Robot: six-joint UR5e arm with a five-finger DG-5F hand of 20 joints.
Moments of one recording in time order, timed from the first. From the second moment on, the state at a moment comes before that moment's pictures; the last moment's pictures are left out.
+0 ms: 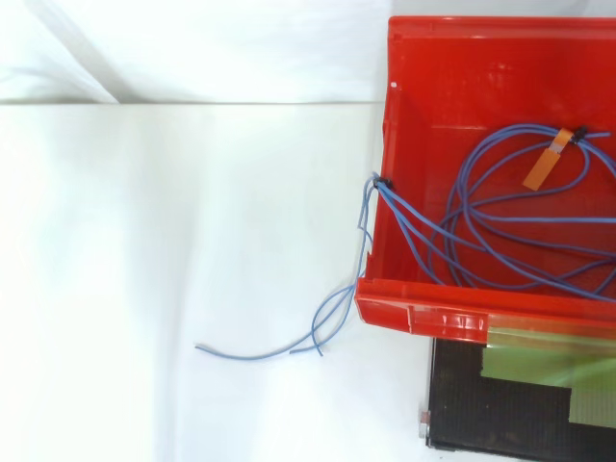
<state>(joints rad) 0.17 -1.93 -1.43 -2.91 -1.65 -0.13</state>
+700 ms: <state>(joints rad) 0.17 -1.93 -1.43 -2.90 -1.60 -0.50</state>
